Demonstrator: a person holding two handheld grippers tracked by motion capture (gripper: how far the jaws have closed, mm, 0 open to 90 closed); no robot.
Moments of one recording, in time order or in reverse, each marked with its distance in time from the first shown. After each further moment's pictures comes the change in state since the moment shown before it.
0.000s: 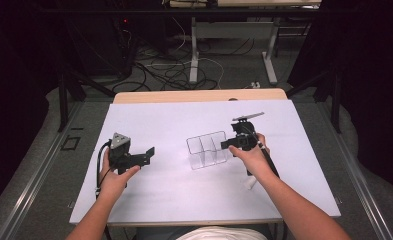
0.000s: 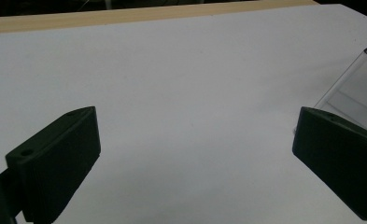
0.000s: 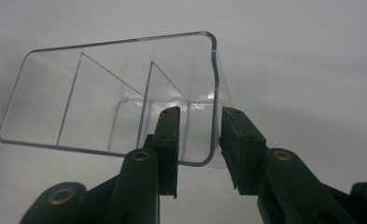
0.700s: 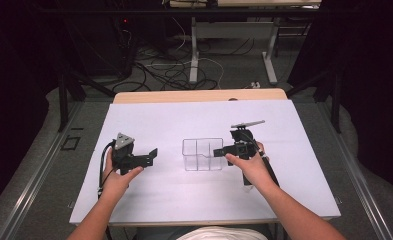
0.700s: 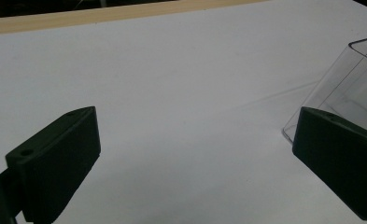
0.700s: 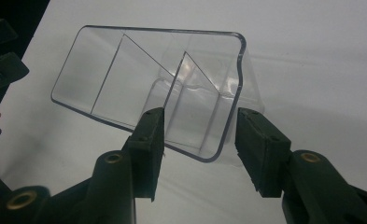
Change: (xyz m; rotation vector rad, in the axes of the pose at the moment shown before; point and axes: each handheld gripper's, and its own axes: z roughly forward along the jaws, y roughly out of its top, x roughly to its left) left arm -0.006 0.000 0.004 0.006 -0.005 0.022; right arm 0.015 -0.020 -0.008 -0.003 0.120 0.040
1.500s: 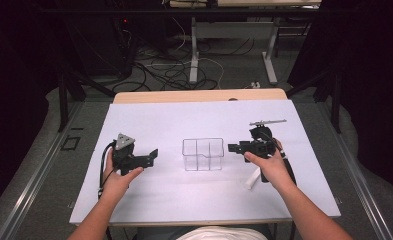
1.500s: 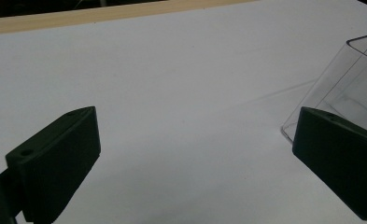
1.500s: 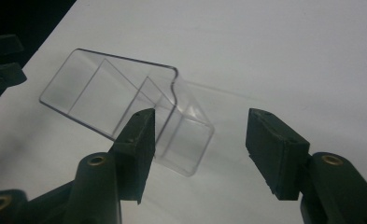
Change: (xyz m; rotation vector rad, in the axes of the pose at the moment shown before) left arm -0.002 0.000 0.000 0.003 0.003 0.013; right arm -0.037 -0.001 -0.035 -0.130 -0.002 -0.107
